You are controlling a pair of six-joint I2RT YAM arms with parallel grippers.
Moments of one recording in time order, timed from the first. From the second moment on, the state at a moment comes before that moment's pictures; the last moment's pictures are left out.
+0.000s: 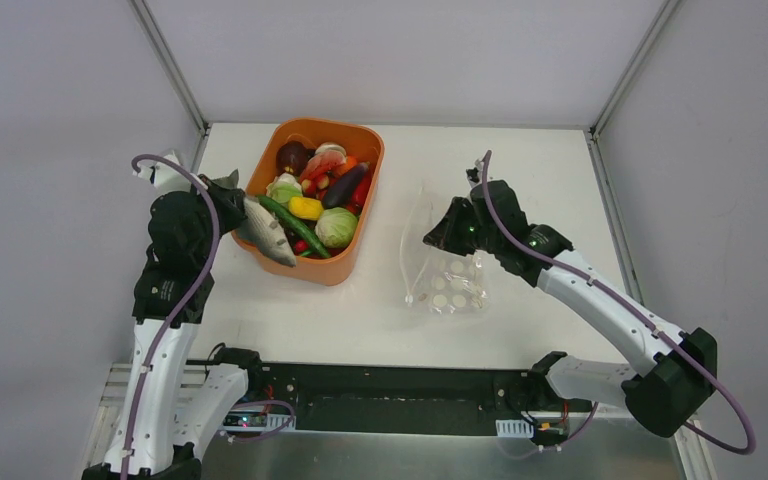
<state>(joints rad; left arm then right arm) -0.10 0.74 1.01 -0.49 -0.21 -0.51 0.67 1.18 1.02 -0.48 -0.08 0.79</state>
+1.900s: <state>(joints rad) -0.93 1.19 1.13 -0.38 -0.98 -1.13 0.84 1.15 0.95 -0.33 0.21 0.99</state>
